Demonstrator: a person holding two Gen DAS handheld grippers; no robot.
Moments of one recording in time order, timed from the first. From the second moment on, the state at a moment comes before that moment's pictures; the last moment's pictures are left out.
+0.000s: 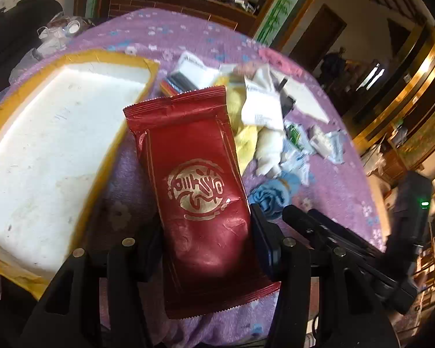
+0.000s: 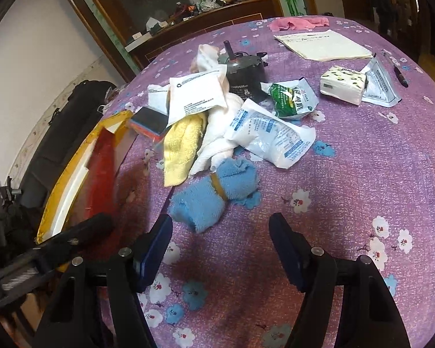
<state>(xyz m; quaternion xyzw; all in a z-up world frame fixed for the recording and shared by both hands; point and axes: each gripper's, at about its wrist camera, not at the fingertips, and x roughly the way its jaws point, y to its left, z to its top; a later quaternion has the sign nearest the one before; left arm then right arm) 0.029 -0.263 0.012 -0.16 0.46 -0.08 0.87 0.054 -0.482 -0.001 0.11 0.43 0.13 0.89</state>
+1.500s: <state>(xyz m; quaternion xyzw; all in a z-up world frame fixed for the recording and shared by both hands) 0.028 -0.125 0.001 -0.14 0.45 0.03 0.88 0.110 -0.241 0.012 -0.09 0.38 0.28 0.87</state>
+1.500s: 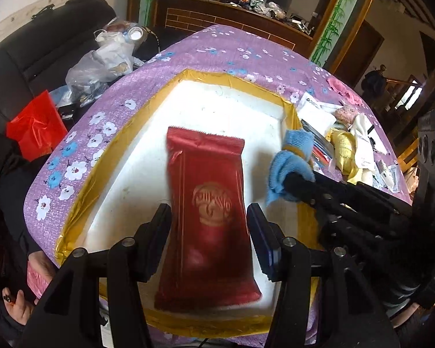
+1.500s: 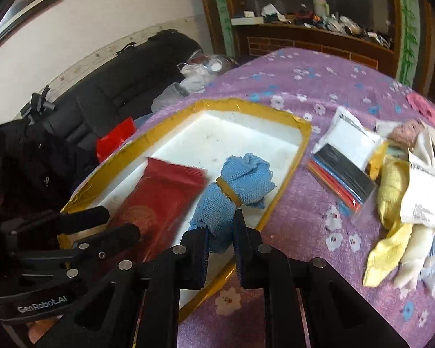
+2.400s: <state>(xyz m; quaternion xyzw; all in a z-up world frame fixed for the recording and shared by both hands) 0.011 -0.266 0.044 -0.10 0.41 -0.07 0.90 0.059 -0.443 0.024 0.07 0.39 0.21 0.90</state>
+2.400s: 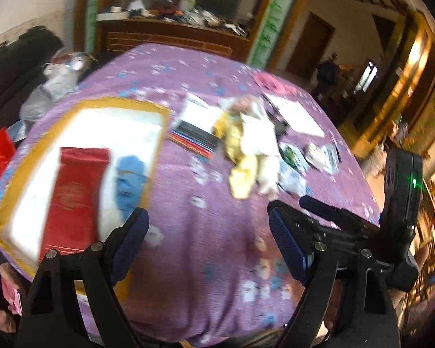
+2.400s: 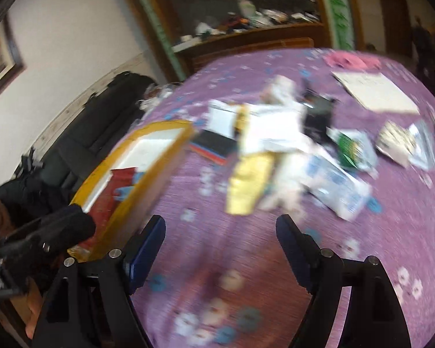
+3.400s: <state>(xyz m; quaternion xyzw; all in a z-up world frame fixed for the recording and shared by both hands) 0.068 -0.292 0.022 -0.13 0.47 -0.09 0.87 0.102 -0.530 0.017 0.15 0.37 0.13 0.91</state>
